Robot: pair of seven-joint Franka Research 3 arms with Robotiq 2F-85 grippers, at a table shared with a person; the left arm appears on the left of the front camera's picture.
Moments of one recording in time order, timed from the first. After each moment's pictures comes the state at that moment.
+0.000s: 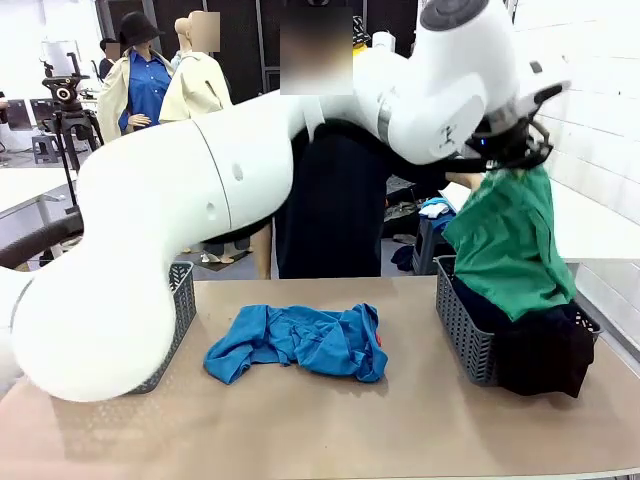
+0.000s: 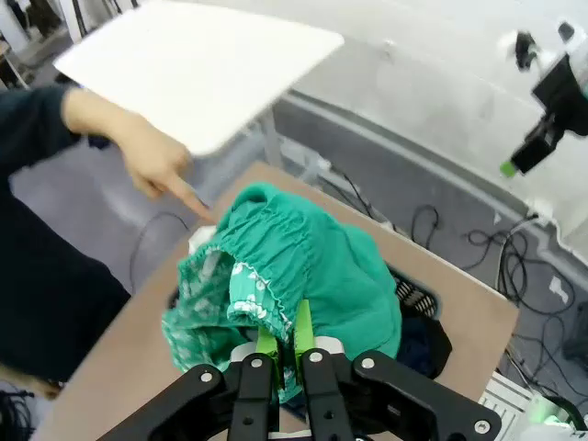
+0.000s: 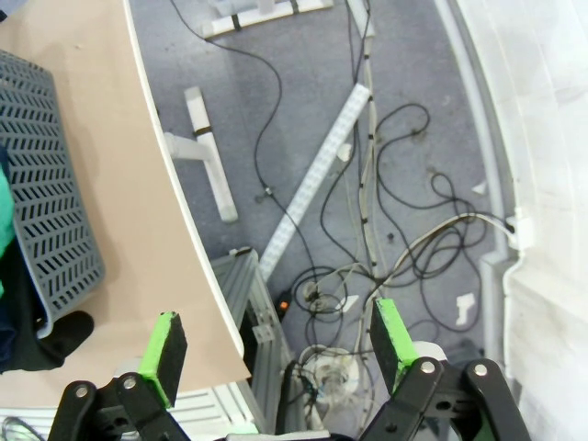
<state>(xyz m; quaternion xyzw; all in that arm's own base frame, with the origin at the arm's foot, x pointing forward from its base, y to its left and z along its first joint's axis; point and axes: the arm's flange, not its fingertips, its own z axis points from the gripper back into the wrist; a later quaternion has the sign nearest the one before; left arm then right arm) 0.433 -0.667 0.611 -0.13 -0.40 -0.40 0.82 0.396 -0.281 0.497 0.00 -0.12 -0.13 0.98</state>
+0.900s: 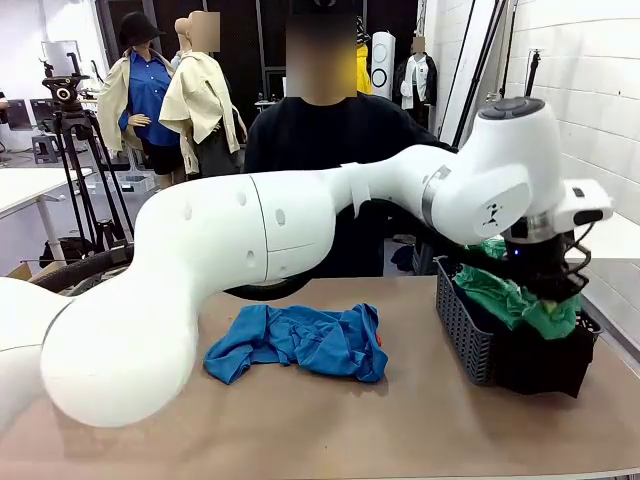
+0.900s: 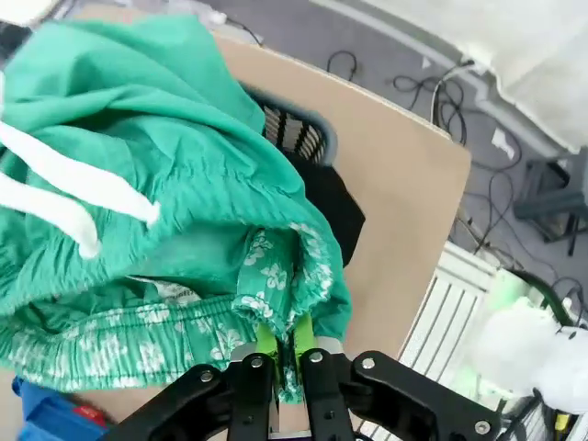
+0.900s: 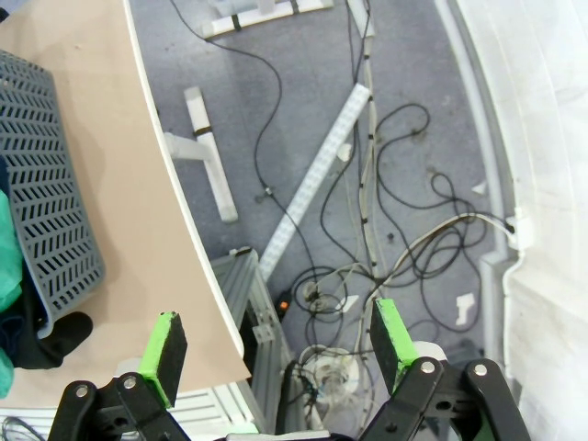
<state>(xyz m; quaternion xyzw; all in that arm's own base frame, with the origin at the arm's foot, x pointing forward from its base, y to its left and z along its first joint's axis) 0.378 -0.716 0.470 -0.12 -0.19 -0.49 0.84 0.396 -0.281 0.497 0.00 -0.12 -0.13 0.98</state>
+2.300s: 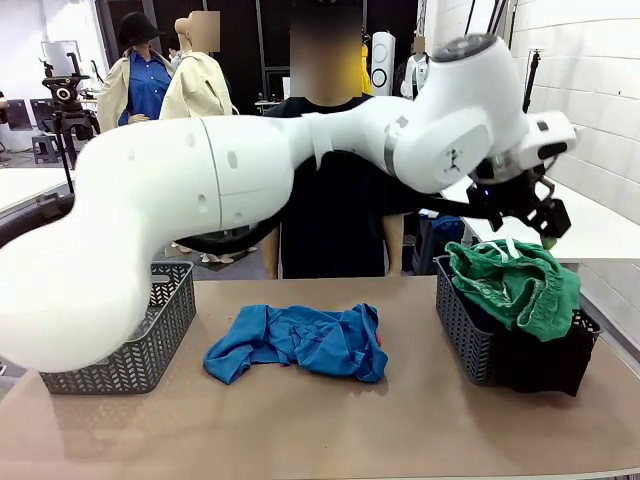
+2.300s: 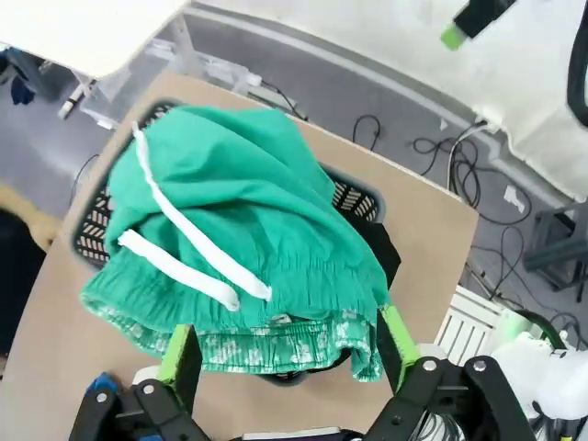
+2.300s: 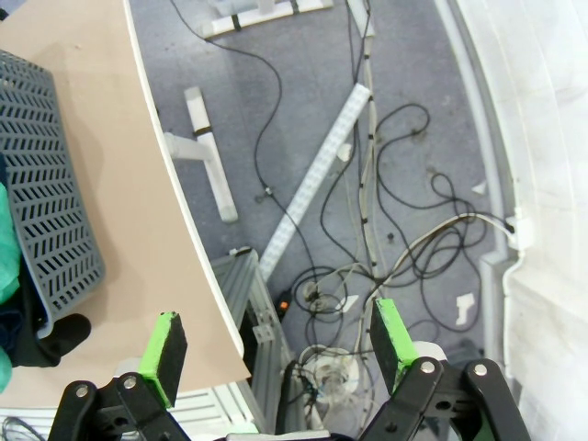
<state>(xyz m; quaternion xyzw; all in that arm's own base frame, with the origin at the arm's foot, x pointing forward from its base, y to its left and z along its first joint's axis) 0.412 -0.669 0.566 -0.15 -0.28 -0.46 0.83 0.396 -0.281 0.497 0.00 -0.12 -0.13 0.98</state>
